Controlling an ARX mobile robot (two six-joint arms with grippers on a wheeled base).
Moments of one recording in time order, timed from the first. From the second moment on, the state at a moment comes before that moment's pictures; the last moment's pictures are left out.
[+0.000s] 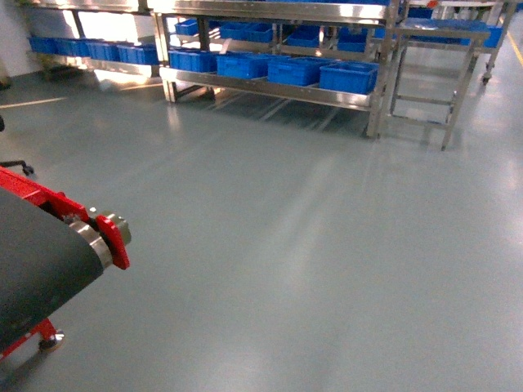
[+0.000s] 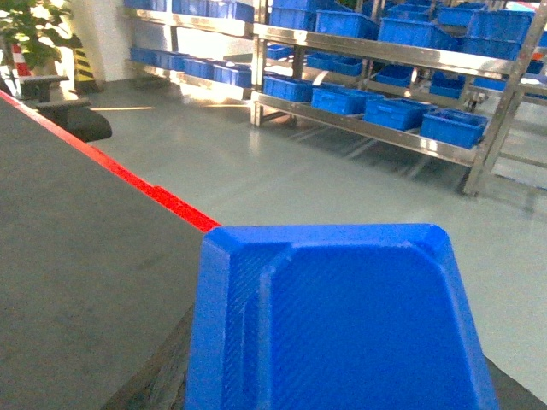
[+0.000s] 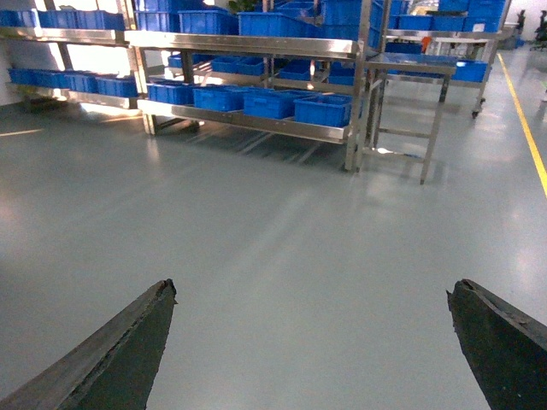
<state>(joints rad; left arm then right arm) -0.44 0.23 0.23 -0.03 -0.62 -0.07 0.00 0.01 0.01 -0.01 0.00 0.00</state>
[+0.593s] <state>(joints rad) -0.44 0.23 0.23 -0.03 -0.62 -0.07 0.00 0.01 0.01 -0.01 0.00 0.00</state>
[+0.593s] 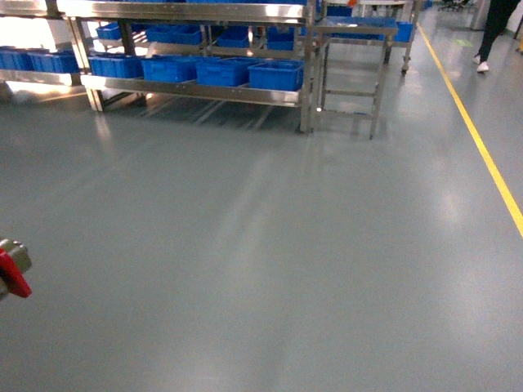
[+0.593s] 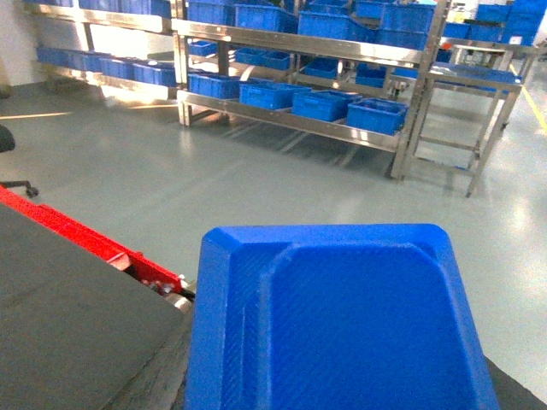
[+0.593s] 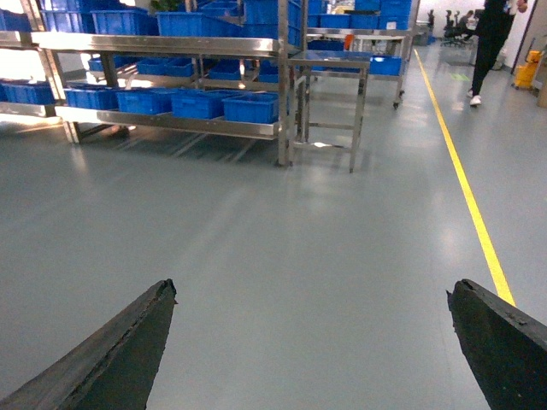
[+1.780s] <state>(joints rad) -0.44 0.23 0.23 -0.03 -0.62 -0.07 0.00 0.01 0.01 -0.01 0.00 0.00</state>
